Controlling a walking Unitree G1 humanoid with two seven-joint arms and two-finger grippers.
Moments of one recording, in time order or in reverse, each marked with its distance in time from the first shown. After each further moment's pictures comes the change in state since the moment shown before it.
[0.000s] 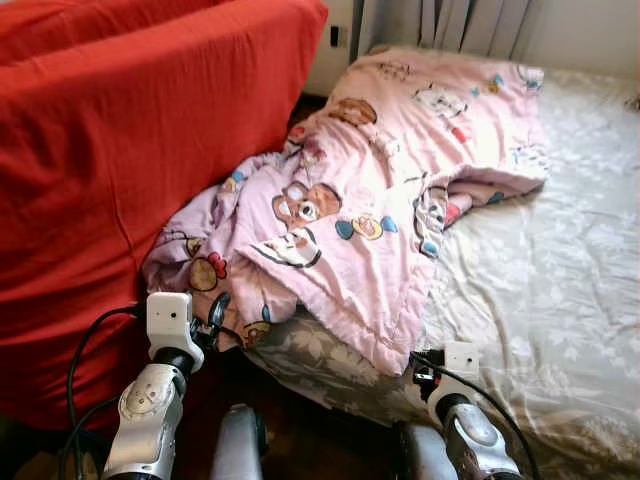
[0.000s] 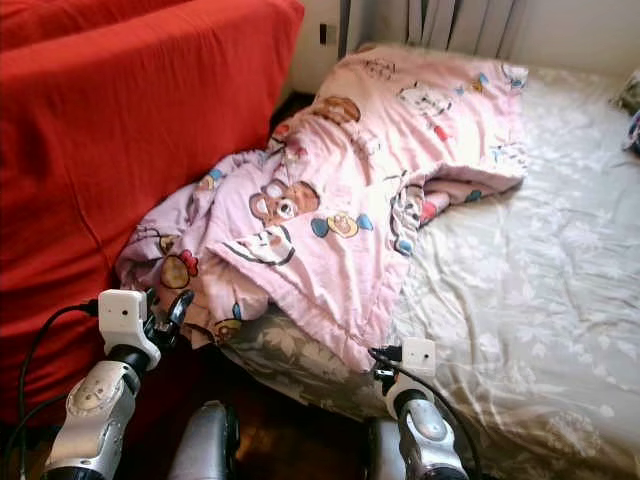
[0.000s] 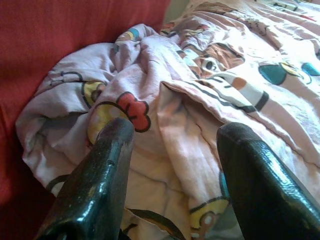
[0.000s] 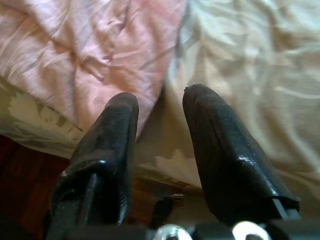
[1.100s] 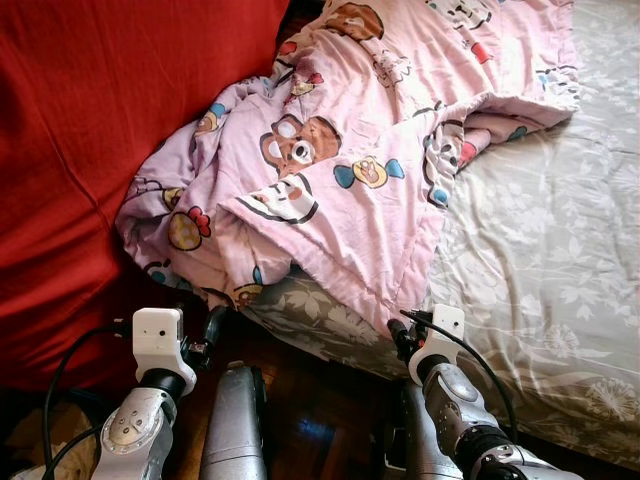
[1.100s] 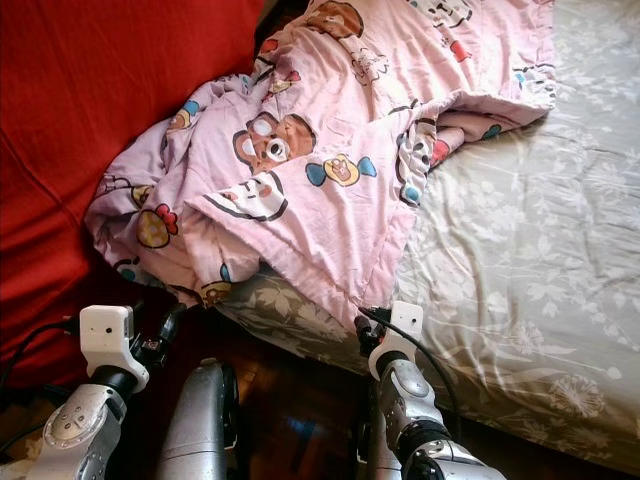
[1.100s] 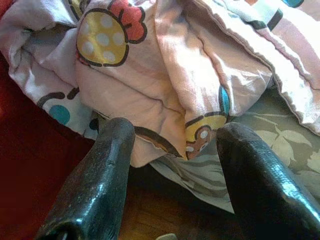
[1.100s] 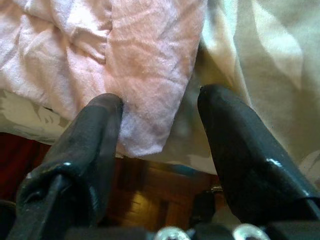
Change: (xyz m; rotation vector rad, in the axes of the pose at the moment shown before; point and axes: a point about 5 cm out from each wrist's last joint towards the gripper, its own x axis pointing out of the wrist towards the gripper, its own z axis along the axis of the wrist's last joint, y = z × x) left arm -0.036 -0.005 0.012 -0.006 0.047 0.019; right arm 0.016 0.023 0.035 0.149 -0.043 0.062
